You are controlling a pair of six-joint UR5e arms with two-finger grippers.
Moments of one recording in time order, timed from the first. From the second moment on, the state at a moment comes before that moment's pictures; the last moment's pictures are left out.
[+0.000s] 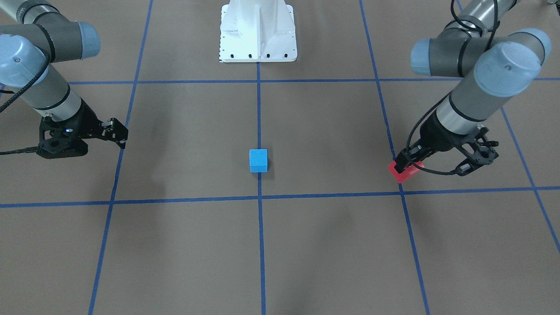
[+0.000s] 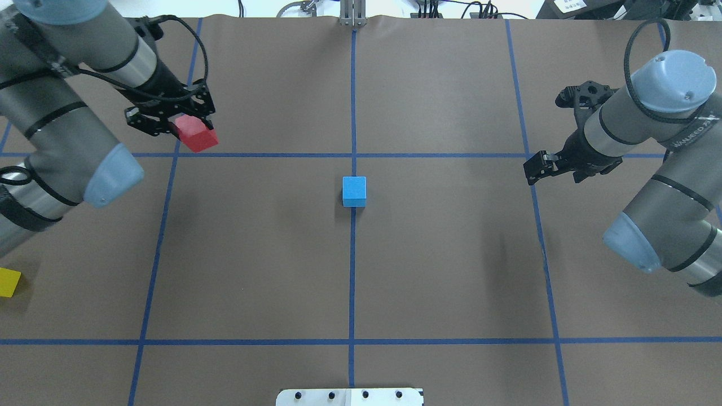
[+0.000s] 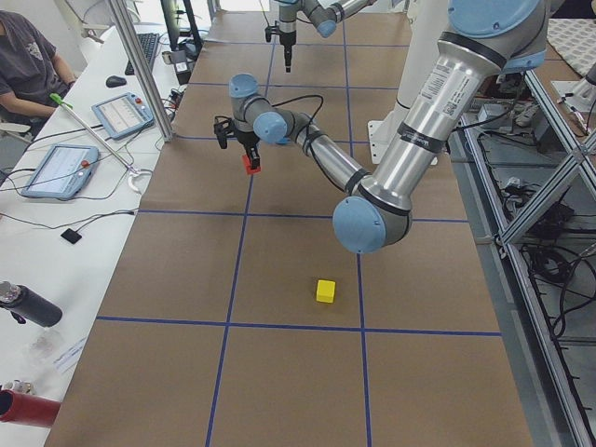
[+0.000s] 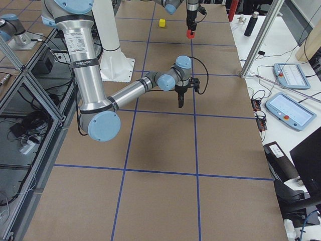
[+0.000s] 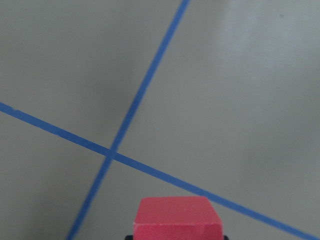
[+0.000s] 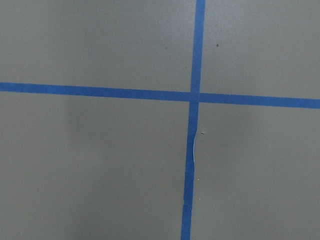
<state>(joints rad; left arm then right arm) -0.89 -2.15 -1.70 -1.55 -2.18 -1.26 0.87 -1.35 1.83 -1.45 2.12 0.84</state>
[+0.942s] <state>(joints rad) -0.64 -2.58 -1.31 -1.53 -1.99 -1.01 0.94 -1.44 1.87 -1.45 2.13 0.83</state>
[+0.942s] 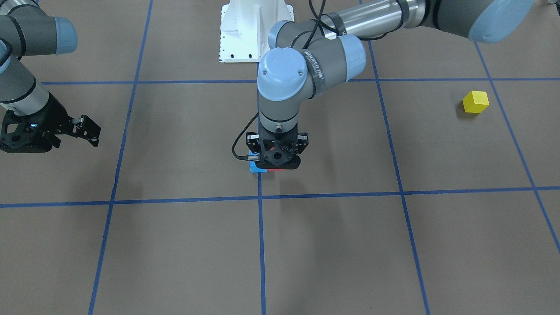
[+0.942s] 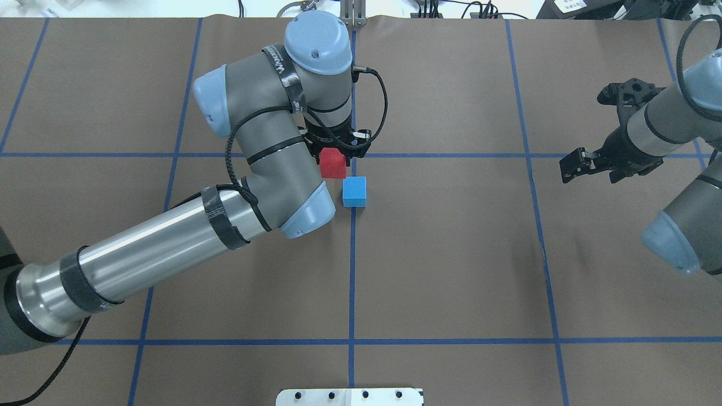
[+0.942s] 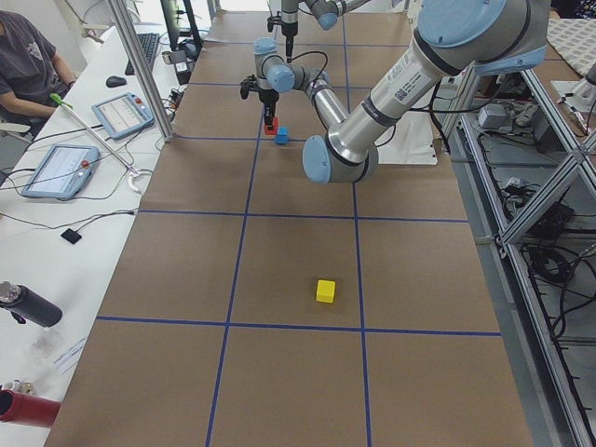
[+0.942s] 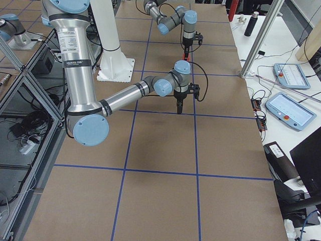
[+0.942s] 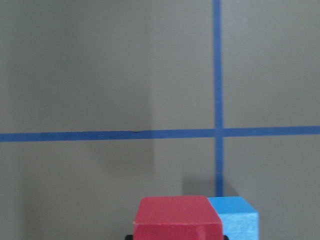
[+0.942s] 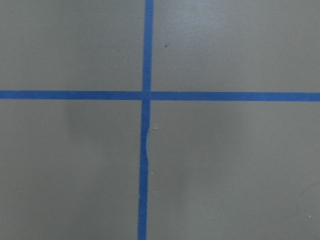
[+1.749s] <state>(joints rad) -0.62 -2.61 -1.27 -1.55 -1.98 -1.04 0.94 -1.44 1.87 -1.45 2.13 0.84</state>
